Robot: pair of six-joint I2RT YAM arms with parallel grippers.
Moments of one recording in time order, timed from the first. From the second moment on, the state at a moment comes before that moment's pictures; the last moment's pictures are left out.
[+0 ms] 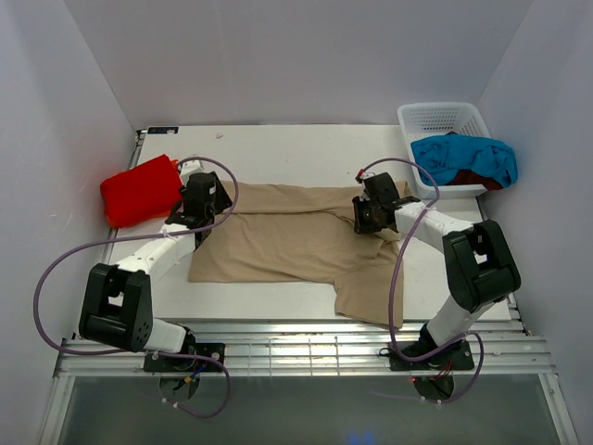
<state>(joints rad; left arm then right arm) -0.26 1.40 0.81 0.05 -0.36 -0.50 0.41 1.65 0.97 -0.27 -0.06 0.18</state>
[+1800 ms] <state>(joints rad) -0.26 1.38 0.79 0.05 -0.35 -0.49 0.57 1.72 1.15 -0.50 -0.05 0.15</state>
